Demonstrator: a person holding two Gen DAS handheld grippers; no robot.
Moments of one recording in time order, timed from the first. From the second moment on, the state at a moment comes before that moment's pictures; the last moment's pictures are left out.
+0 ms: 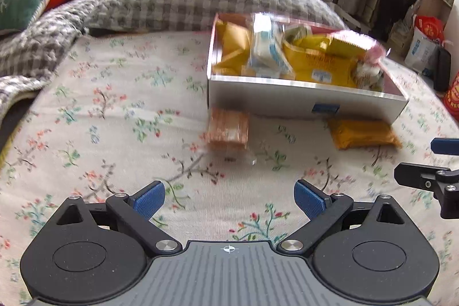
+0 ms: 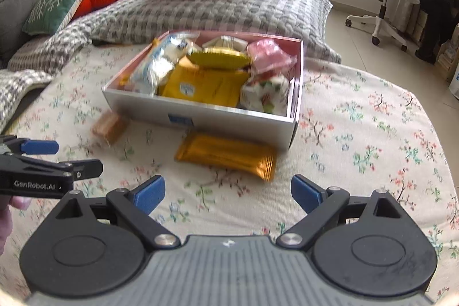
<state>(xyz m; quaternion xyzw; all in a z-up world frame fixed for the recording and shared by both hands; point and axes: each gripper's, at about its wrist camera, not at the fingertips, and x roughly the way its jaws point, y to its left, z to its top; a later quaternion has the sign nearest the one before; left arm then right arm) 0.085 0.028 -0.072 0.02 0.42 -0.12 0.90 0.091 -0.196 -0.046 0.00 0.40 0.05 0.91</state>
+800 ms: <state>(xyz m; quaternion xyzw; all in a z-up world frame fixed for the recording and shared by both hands) 0.116 0.020 -0.081 0.06 0.37 -0.12 0.92 0.118 -0.182 -0.074 -0.03 0.40 0.12 0.91</state>
